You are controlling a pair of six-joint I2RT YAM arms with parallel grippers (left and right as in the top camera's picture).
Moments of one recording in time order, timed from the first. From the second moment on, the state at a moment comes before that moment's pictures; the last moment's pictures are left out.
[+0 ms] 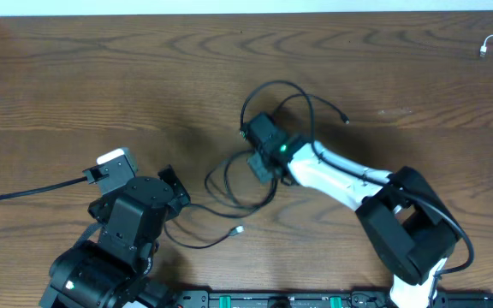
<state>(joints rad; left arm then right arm) -0.52 0.75 1.03 -1.14 -0.50 -0.78 0.72 1.95 1.25 -0.48 0.11 0.16</state>
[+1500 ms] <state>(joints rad) -0.52 0.75 1.03 -1.14 -0.50 -0.78 0.05 2.27 1.77 -0.09 0.16 -0.36</state>
